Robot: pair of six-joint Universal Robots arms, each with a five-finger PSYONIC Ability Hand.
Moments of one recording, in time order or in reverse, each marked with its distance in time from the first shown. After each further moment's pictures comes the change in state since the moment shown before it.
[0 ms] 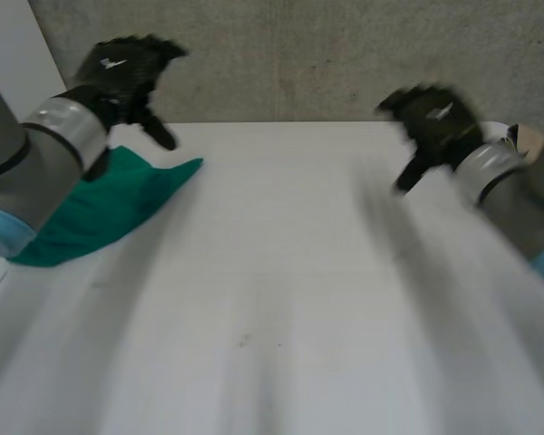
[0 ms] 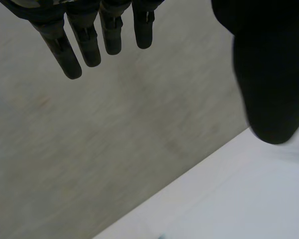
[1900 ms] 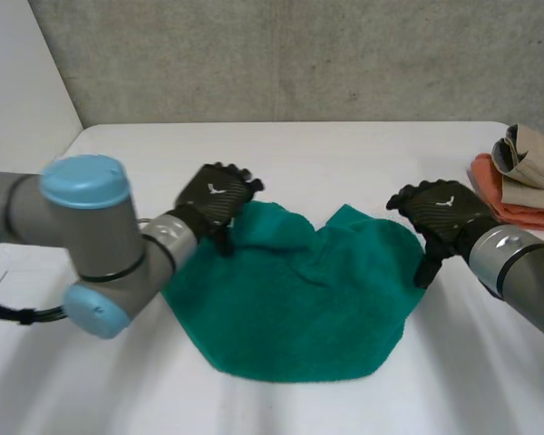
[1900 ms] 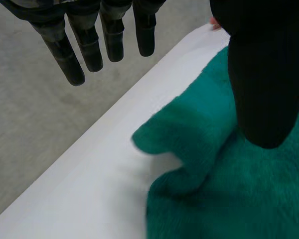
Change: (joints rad) left arm -0.207 -0.249 -0.161 0.160 0.045 0.259; right arm -0.077 -0.127 0.277 0.161 0.023 -0.102; left_hand 0.087 0.075 0.053 0.076 0.078; right_hand 0.000 0.000 0.000 0.000 -0.005
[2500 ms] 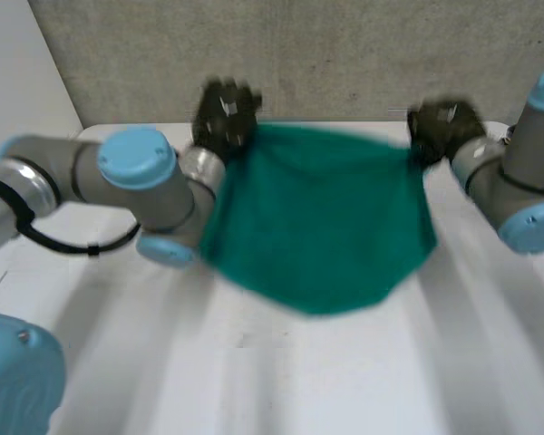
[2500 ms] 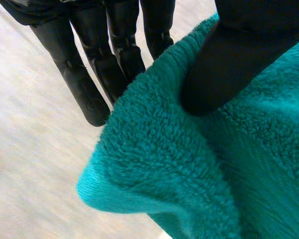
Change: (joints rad) left arm -0.060 -0.267 0.502 0.215 -0.185 0.022; right arm 0.011 0.411 -0.655 -0.063 0.090 0.118; left_hand 0.874 0.916 0.917 0.921 0.869; right_hand 0.781 0.958 0.965 0.953 0.912
